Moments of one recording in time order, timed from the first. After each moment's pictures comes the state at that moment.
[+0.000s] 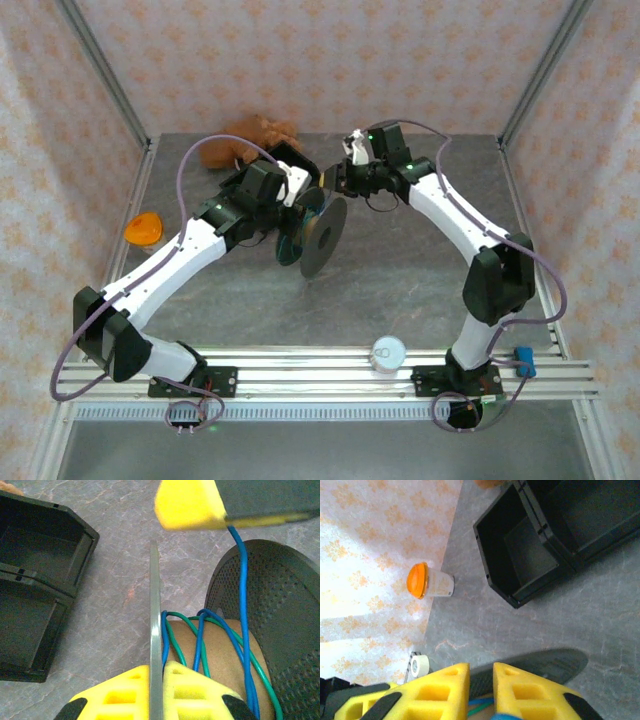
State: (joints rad) left arm -0.56 1.41 1.30 -0.65 0.06 -0.12; right arm 0.44 1.75 1.58 -0.52 -0.66 0.61
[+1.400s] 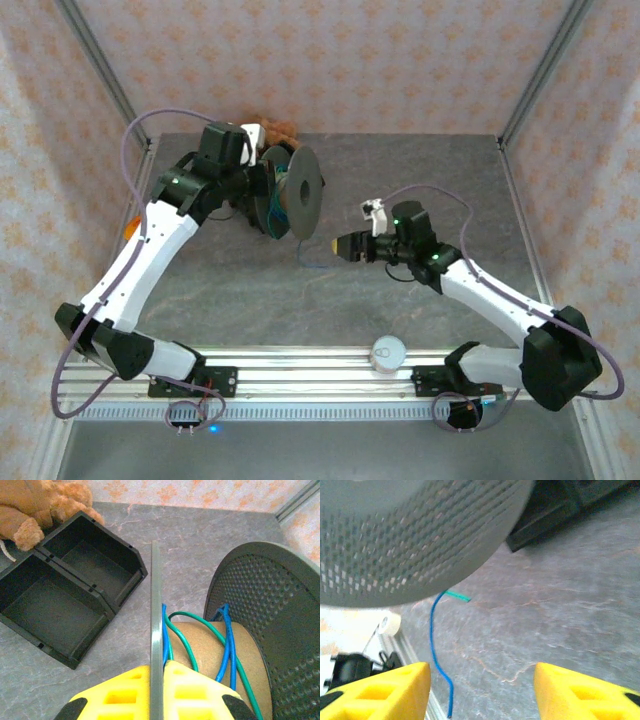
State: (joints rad) left arm -0.38 1.41 1.62 -0.88 0.06 -0.39; right arm 0.57 1.21 0.75 -0.04 -0.56 0.48
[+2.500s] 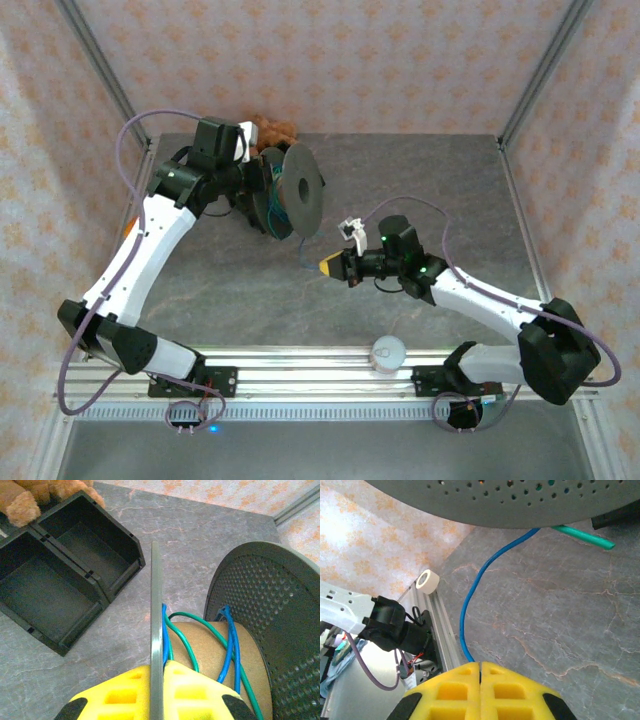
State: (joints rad) left arm -0.33 1.44 1.64 -0.91 0.12 -0.46; right arm 0.67 1.23 0.67 0.11 -0.70 0.42
